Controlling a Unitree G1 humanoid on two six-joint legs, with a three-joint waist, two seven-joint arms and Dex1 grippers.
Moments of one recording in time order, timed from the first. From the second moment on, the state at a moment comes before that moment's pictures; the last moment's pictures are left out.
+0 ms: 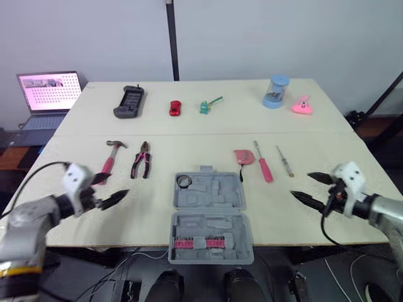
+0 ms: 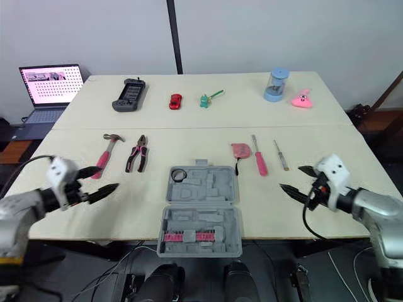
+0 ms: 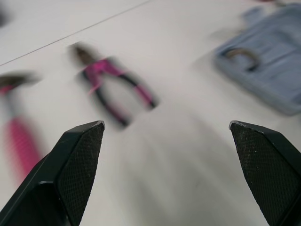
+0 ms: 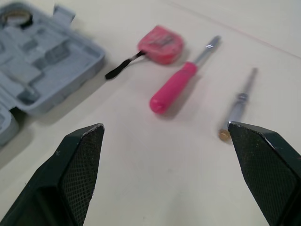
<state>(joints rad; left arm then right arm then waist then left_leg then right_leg) 0.04 0.67 0.46 0.06 -0.33 0.24 -0.93 0.09 -0.82 -0.40 -0.03 0.42 0.29 0.92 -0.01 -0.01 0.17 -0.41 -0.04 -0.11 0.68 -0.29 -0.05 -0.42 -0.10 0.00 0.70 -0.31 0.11</state>
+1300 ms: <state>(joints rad) -0.41 0.80 0.06 -0.36 -0.54 0.59 -0.95 -0.38 -0.41 0.03 -0.20 0.26 0.81 0.37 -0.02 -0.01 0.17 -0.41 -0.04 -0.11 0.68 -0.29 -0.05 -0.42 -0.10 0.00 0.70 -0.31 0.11</state>
